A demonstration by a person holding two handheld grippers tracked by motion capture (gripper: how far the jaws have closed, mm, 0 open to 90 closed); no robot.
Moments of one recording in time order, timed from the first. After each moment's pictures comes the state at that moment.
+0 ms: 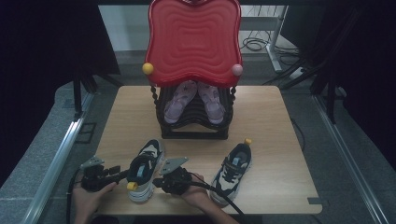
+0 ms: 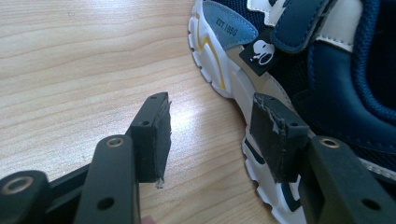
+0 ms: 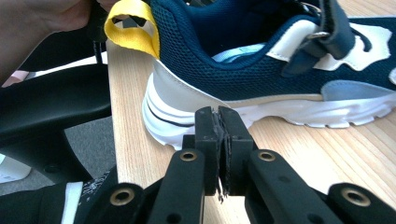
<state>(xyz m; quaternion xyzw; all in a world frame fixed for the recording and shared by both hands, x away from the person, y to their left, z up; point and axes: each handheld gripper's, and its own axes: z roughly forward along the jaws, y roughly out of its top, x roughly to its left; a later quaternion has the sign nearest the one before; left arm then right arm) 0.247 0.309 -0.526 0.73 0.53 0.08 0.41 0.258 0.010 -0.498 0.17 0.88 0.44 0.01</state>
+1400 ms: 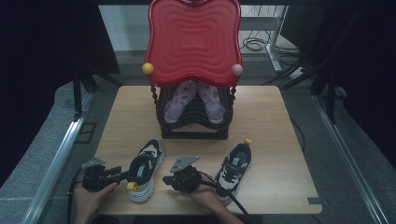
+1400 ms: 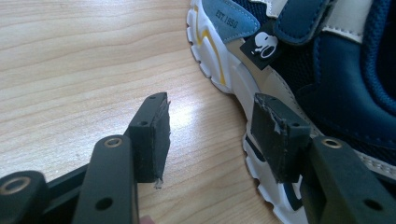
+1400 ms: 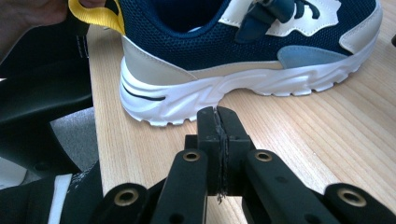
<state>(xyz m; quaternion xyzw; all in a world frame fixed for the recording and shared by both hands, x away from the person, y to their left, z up) 0.248 0.308 -0.528 0.74 0.53 0.07 0.41 0.264 -0.017 -0.503 0.21 0.87 0.44 0.01</state>
